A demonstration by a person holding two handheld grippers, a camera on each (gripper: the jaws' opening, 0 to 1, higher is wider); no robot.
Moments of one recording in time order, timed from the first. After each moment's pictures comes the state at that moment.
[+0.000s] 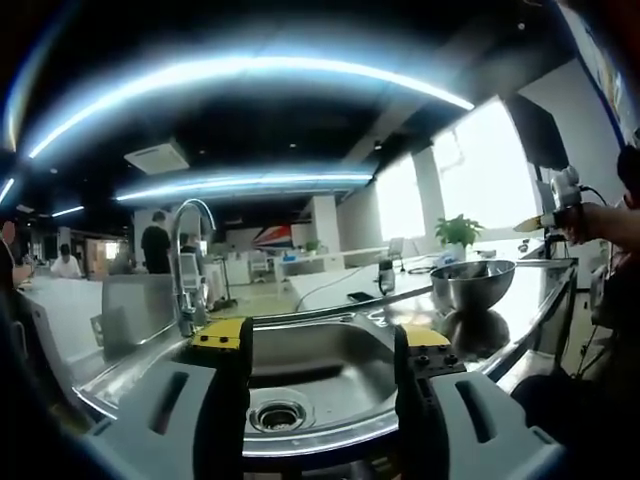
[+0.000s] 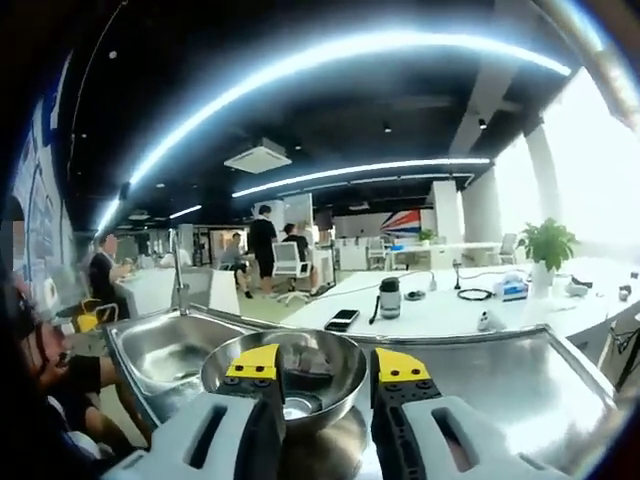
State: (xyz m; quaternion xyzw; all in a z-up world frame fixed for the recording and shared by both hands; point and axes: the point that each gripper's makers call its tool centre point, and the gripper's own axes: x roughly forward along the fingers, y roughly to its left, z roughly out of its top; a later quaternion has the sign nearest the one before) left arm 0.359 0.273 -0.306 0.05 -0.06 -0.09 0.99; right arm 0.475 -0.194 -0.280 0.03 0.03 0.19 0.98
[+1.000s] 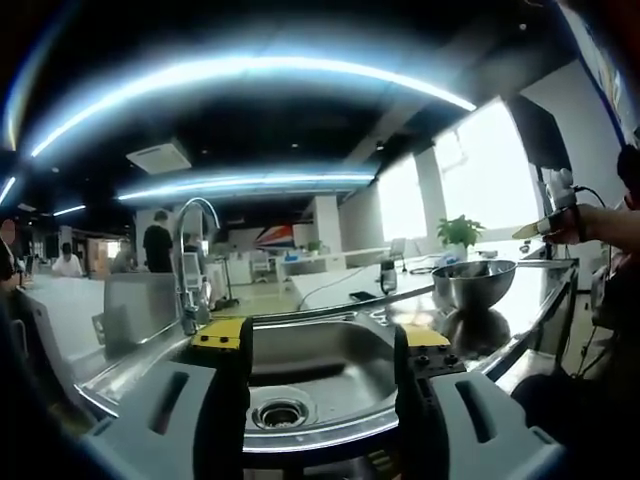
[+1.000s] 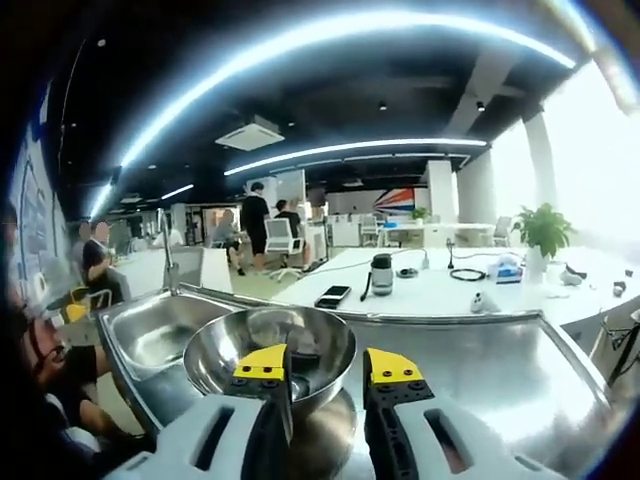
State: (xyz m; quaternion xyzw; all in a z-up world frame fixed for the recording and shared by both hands) left arm 0.355 0.279 -0.309 0.05 -0.06 -0.08 0.99; right arm 0.489 -0.200 -0.301 0.01 0.09 0.18 0.98
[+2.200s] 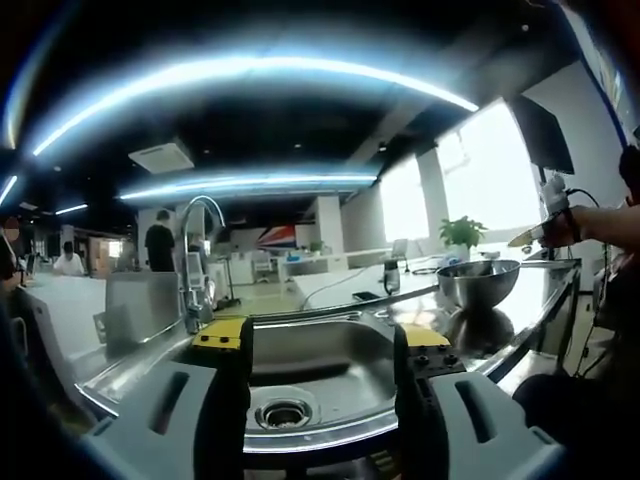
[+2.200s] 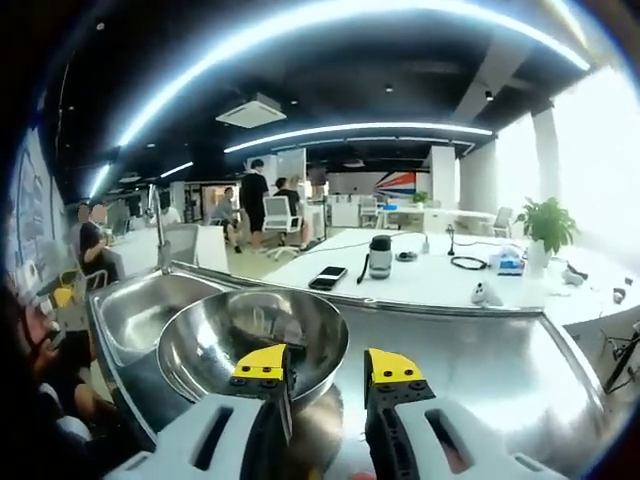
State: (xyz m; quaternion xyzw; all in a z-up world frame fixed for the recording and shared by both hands) left arm 0.358 0.285 -0.311 0.05 -0.06 -0.08 0.99; right arm 0.516 -0.197 -0.322 -0.02 0.13 0.18 0.98
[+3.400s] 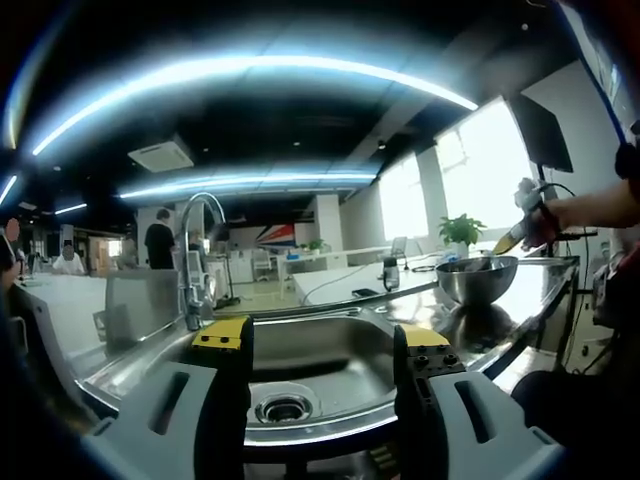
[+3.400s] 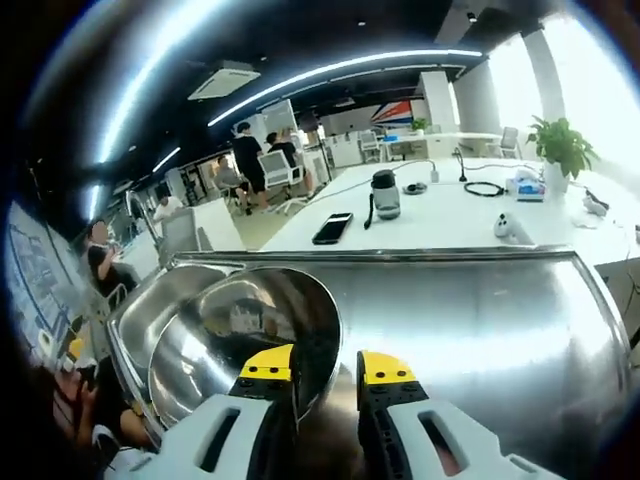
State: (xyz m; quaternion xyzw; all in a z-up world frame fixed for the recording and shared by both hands) left arm 0.353 0.286 -0.317 0.05 -0.06 -0.08 0.99; right arm 0.557 -0.187 -0.354 0.06 0.29 0.20 0.93
